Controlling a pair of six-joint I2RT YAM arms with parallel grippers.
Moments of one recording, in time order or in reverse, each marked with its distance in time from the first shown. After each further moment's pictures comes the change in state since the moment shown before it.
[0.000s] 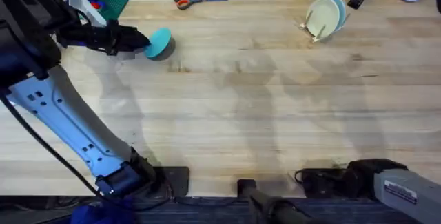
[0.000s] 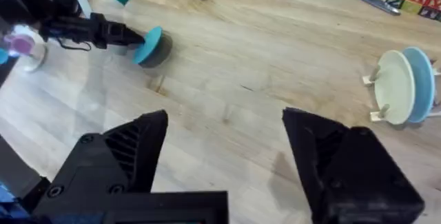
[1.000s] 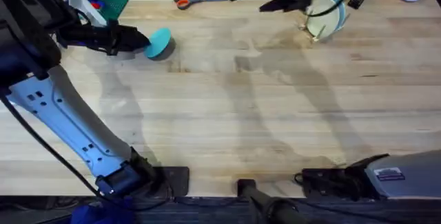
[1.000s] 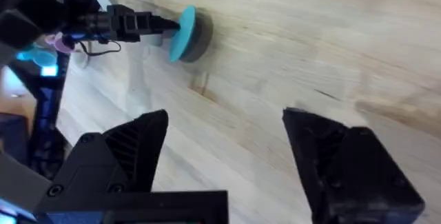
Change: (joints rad) left arm 0.000 0.000 0.000 0.000 0.000 0.000; right arm 0.281 0.435 0.000 0.305 -0.008 0.354
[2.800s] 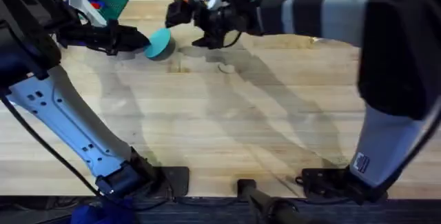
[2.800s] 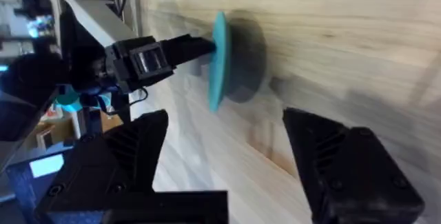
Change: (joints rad) left arm 0.000 0.000 0.000 0.000 0.000 0.000; right arm 0.282 0.519 0.062 0.611 0.000 0.592
